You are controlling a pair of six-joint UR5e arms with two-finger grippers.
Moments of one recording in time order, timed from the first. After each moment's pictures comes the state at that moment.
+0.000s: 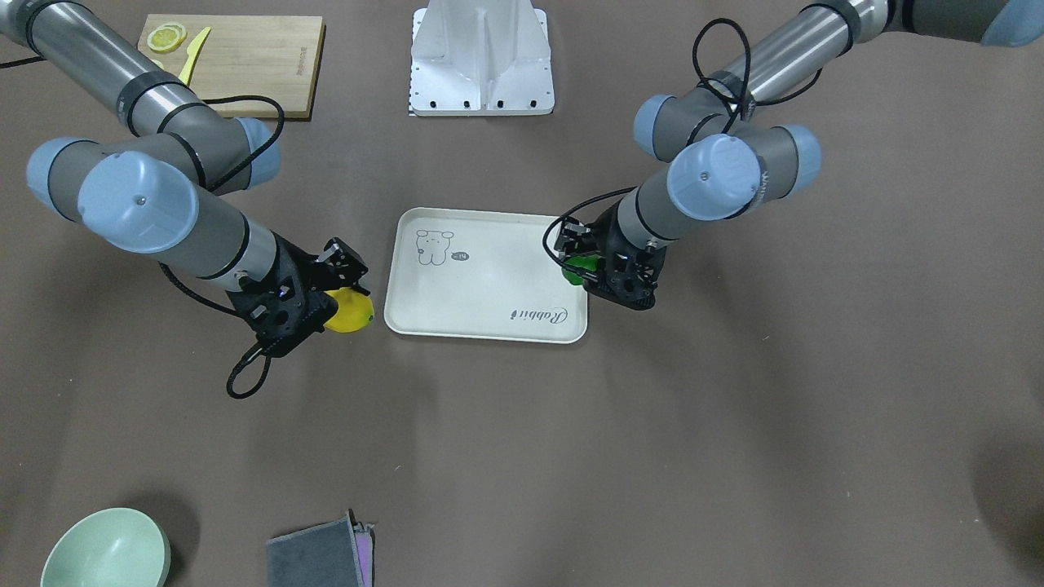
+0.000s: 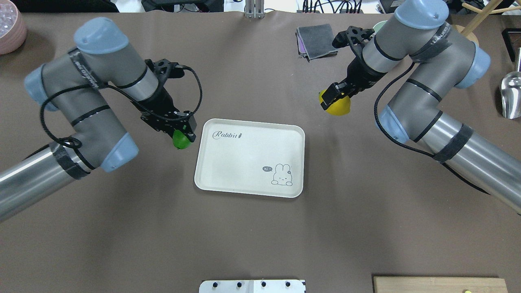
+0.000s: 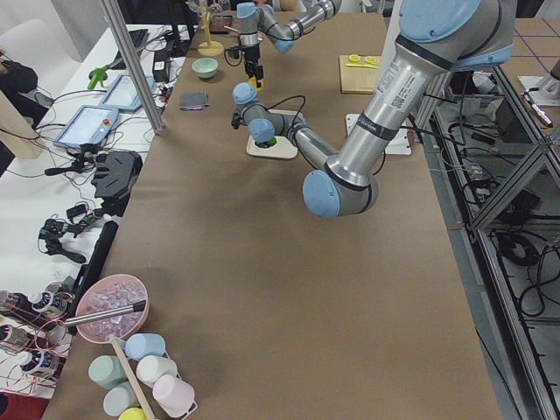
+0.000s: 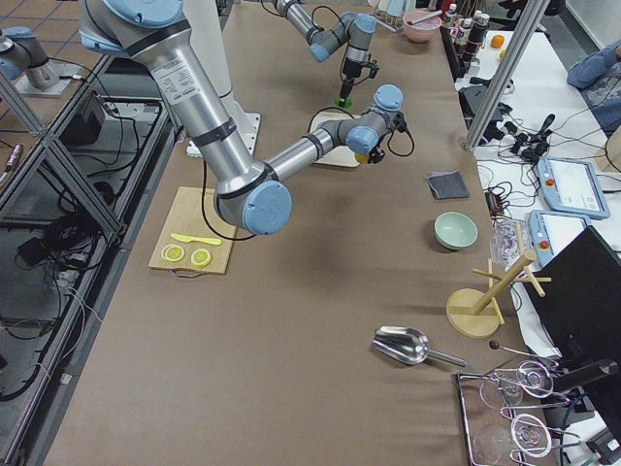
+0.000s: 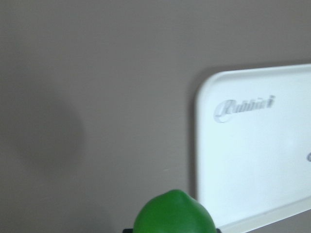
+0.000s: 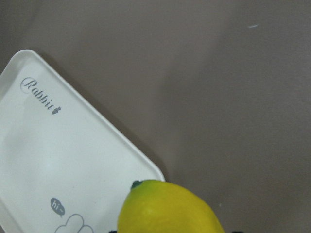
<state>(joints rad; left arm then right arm) -0.70 -2.22 -1.43 -2.01 -2.33 -0.94 0.84 -0.98 1.47 -1.22 2.37 0.46</state>
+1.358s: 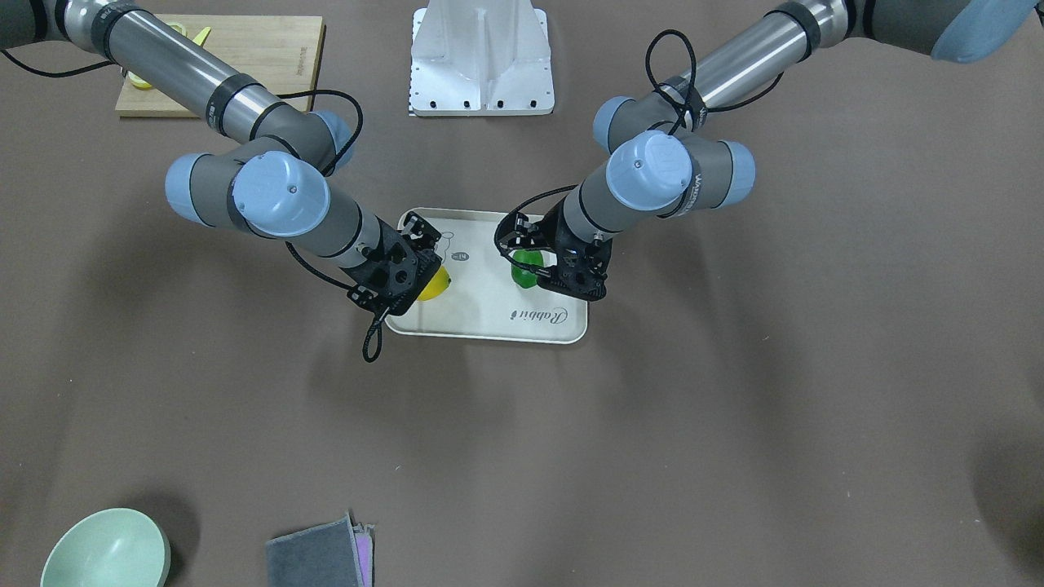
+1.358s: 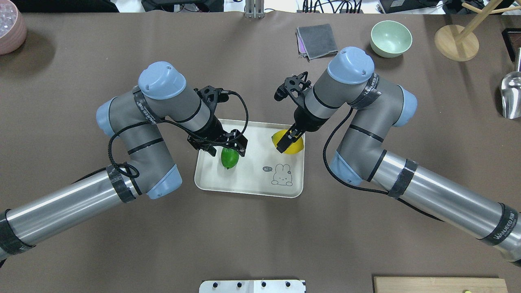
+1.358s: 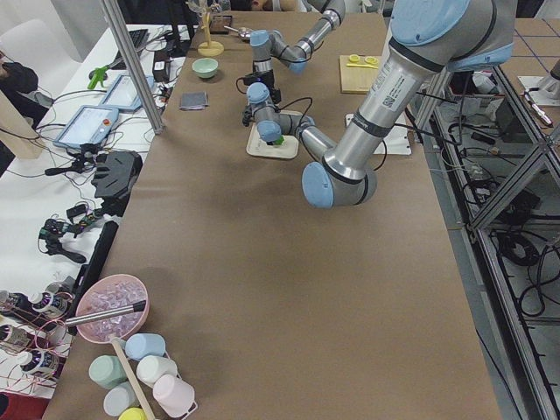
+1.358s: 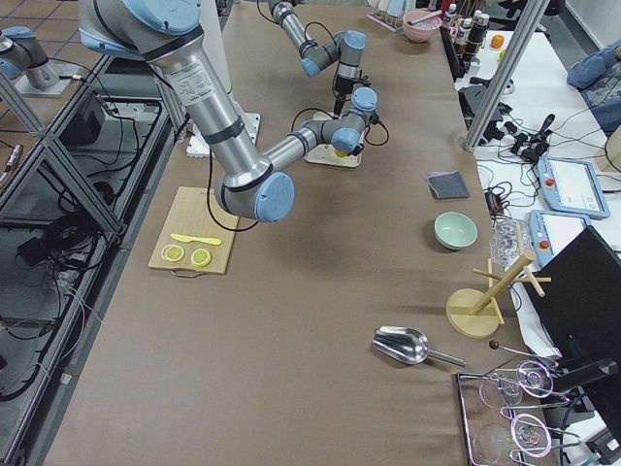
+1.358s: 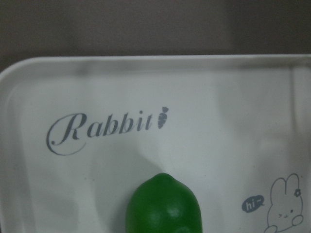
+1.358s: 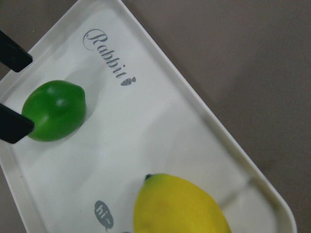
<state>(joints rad) -0.66 -2.27 -1.39 -2.08 -2.30 -1.13 0.69 -0.92 1.39 -1.09 2.30 0.39</state>
